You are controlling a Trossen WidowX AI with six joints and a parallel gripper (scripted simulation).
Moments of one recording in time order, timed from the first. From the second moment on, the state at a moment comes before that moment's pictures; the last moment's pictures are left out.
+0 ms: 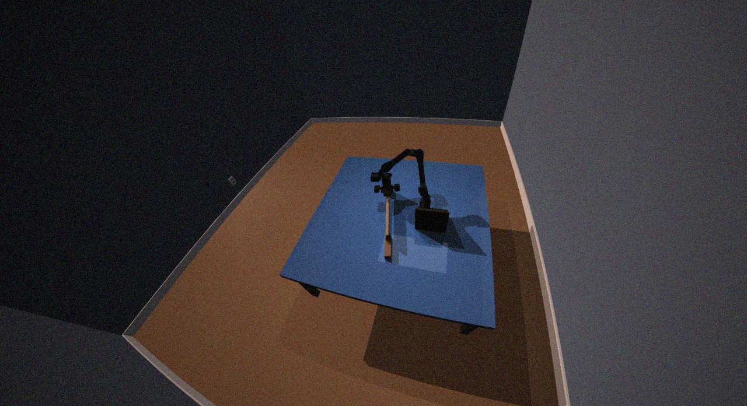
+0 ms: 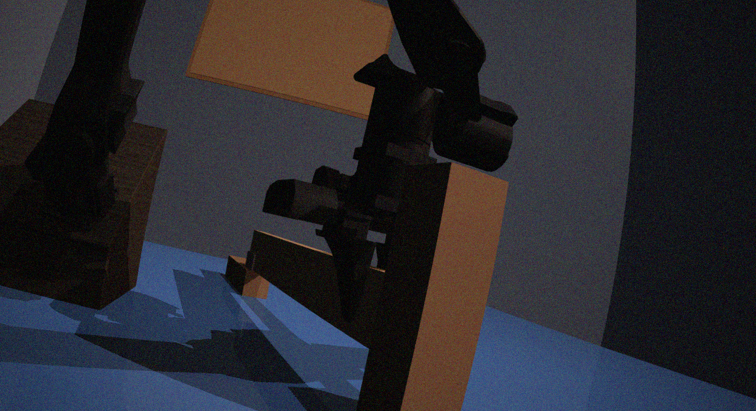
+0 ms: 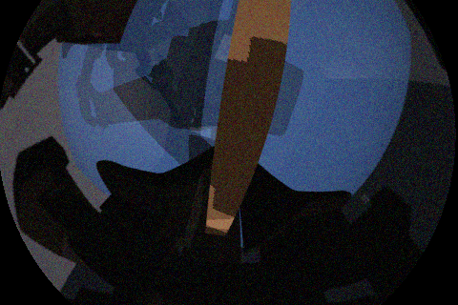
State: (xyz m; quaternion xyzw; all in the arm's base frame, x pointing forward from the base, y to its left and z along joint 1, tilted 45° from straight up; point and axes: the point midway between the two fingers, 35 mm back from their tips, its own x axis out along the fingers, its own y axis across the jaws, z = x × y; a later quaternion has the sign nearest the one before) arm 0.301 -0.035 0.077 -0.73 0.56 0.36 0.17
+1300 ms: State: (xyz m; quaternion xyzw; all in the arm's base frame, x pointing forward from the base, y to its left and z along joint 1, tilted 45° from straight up) arm 0.300 -0.036 0.080 -0.72 0.56 0.36 0.18
